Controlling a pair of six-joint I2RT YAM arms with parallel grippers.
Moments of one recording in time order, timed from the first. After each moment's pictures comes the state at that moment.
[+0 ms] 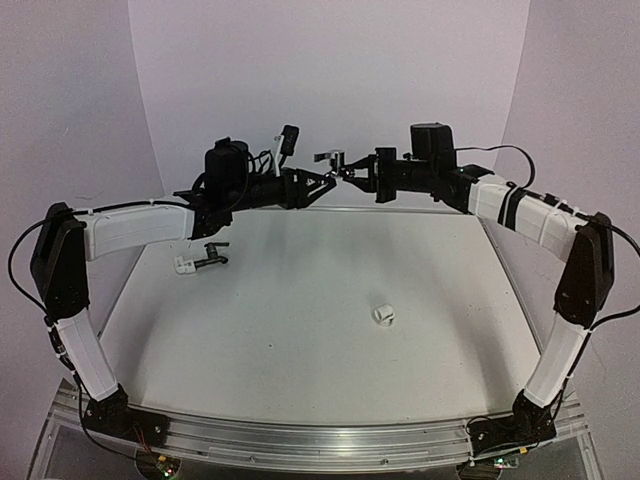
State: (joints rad) left arm -0.69 1.77 1.42 0.34 0.52 -0.41; right arm 0.57 1.80 1.65 -0.14 -0.41 1.76
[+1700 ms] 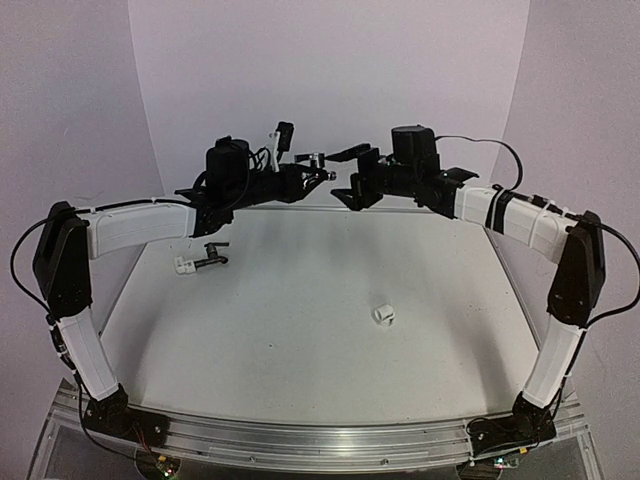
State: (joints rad) left arm -0.68 1.78 1.43 0.33 0.39 -0.43; right arm 0.65 1.83 1.66 -0.10 -0.27 1.53
